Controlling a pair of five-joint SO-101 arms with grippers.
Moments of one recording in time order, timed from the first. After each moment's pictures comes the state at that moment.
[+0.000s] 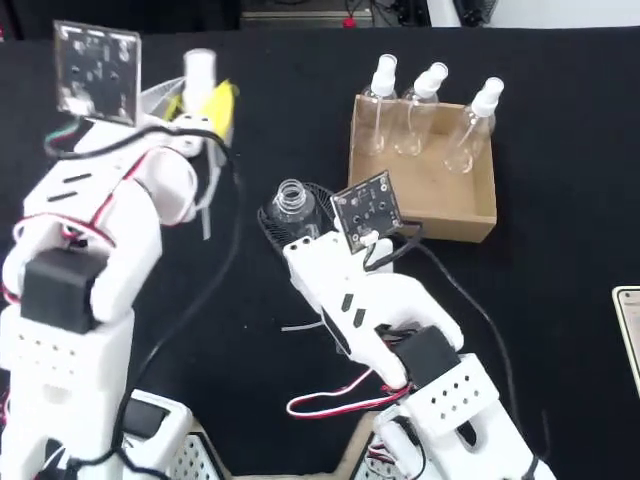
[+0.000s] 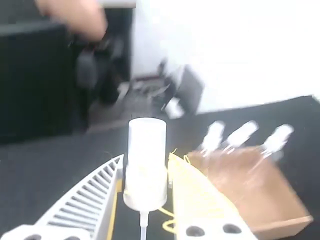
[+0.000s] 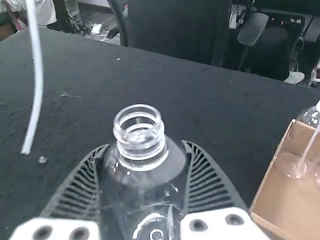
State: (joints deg) left arm 11.1 -42.3 1.7 59.4 0.7; right arm -30.7 -66.0 64.3 28.9 -1.3
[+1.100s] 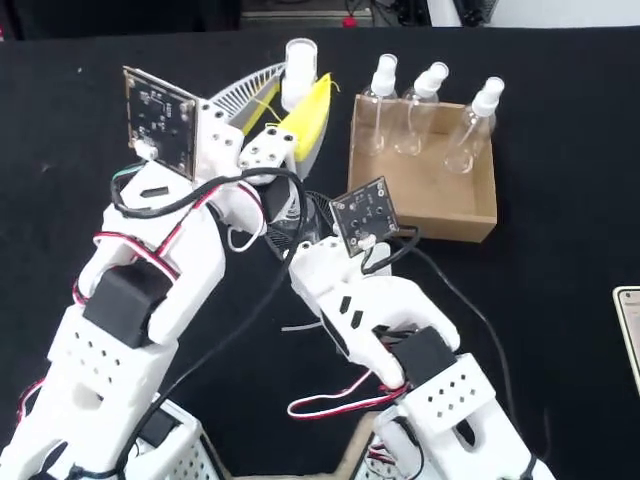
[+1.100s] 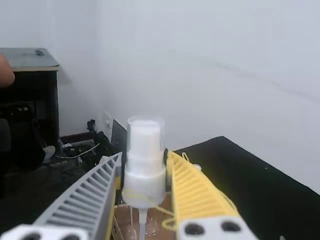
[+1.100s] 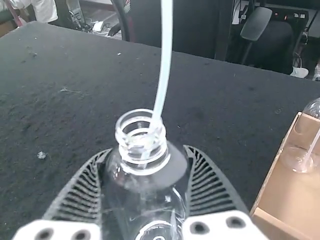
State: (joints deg) left arm 24.9 -46.8 18.5 32.8 5.0; right arm -30.7 -66.0 66.9 28.6 -1.3
